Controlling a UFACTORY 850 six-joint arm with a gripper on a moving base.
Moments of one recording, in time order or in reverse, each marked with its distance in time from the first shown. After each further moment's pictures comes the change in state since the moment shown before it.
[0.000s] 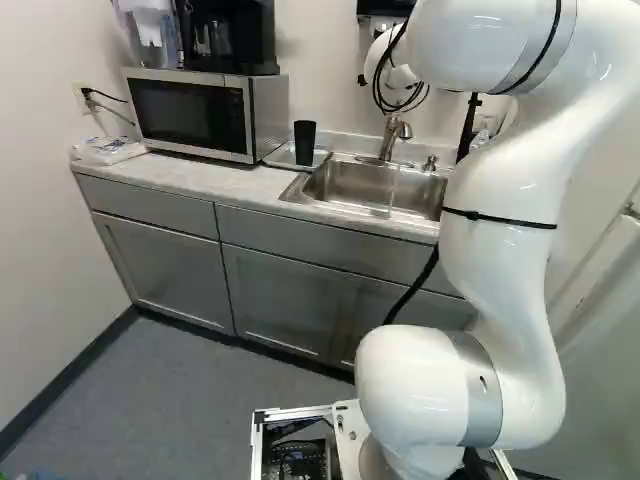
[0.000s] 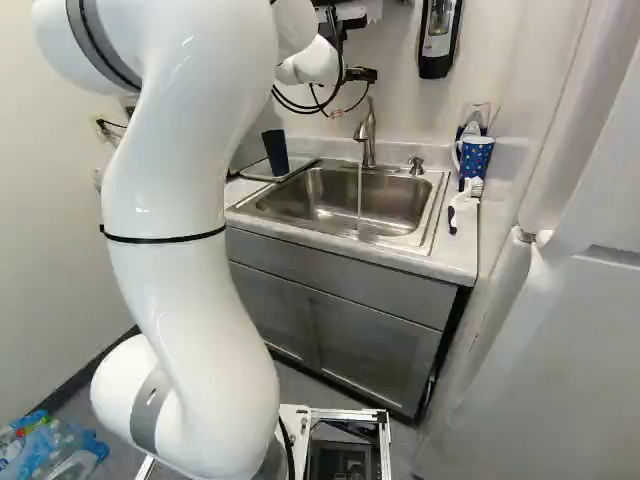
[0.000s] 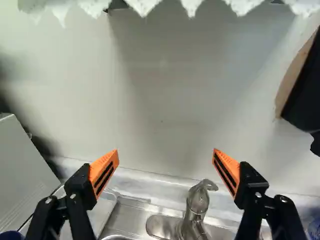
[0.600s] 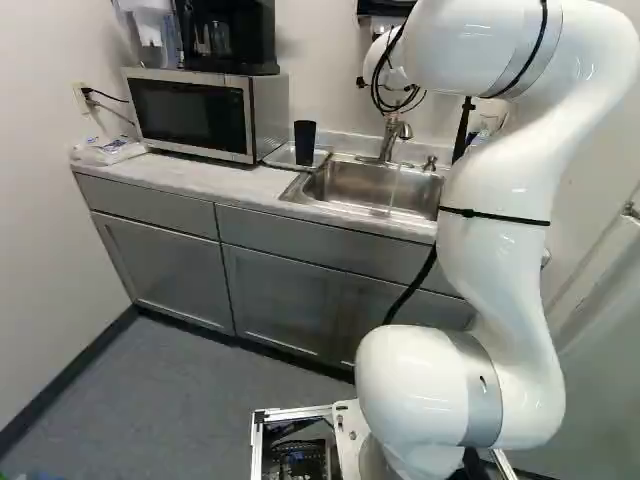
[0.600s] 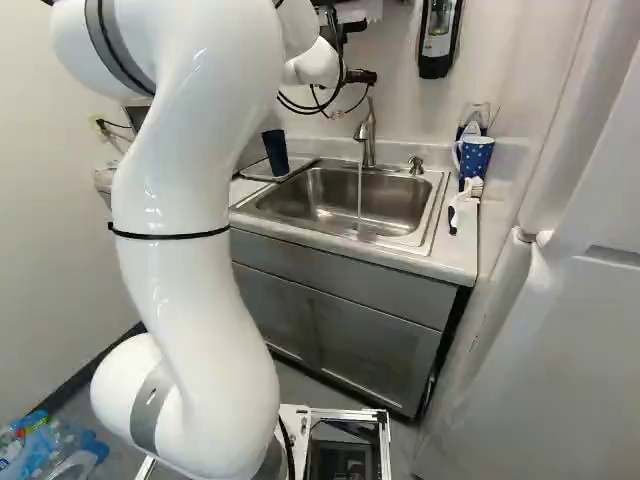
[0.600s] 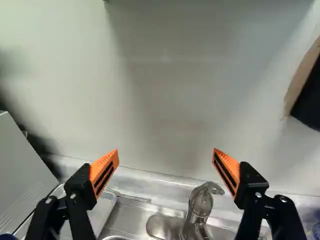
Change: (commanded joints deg) arm 0.2 -2.0 -2.3 0.0 -1.9 0.0
